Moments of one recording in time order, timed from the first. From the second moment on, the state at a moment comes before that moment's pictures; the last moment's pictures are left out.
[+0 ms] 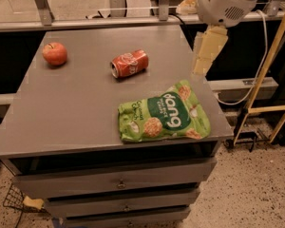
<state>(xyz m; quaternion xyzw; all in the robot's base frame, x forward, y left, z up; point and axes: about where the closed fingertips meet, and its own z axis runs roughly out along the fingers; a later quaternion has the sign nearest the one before) 0.547 -0.099 1.001 -0.73 0.63 -0.01 0.26</state>
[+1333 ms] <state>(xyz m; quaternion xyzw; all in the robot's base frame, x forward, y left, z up) 0.675 0.018 0.931 -0.88 0.45 -0.10 0.13</state>
